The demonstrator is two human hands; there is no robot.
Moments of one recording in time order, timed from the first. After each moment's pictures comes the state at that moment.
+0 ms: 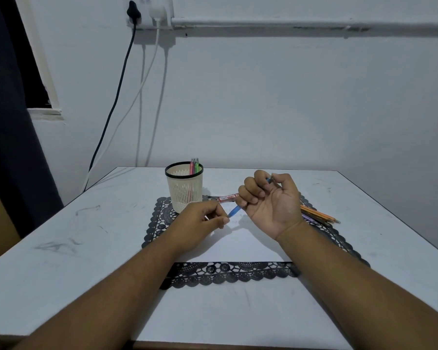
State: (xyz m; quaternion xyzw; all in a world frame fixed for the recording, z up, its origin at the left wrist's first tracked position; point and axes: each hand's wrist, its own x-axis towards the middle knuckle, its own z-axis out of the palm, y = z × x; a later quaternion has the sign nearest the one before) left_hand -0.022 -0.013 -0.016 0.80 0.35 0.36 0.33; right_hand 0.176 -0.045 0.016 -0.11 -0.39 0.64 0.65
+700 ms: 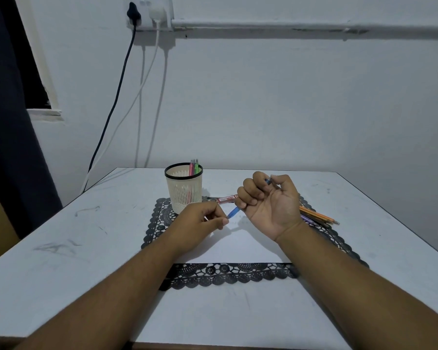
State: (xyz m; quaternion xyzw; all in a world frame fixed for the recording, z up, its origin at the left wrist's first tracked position) left_hand -0.022 -0.014 -0.015 0.80 0.35 0.36 0.33; right_hand 0.177 -0.045 0.015 -0.12 -0.40 0.64 0.65
